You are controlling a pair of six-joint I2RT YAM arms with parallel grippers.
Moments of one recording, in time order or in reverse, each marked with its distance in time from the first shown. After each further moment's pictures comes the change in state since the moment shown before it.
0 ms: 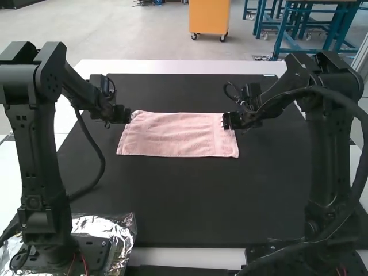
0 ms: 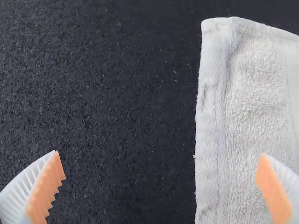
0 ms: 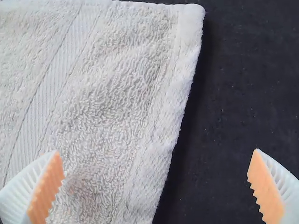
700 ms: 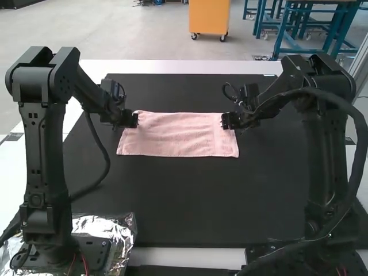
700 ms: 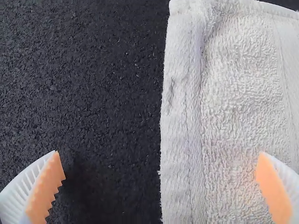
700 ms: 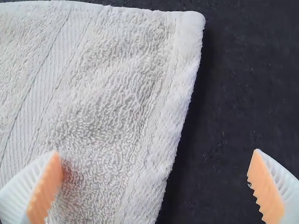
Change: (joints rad) left arm -0.048 0.105 0.061 0.008 -0.041 0.022; right arm 0.000 0.059 0.060 0.002 0.010 -0.022
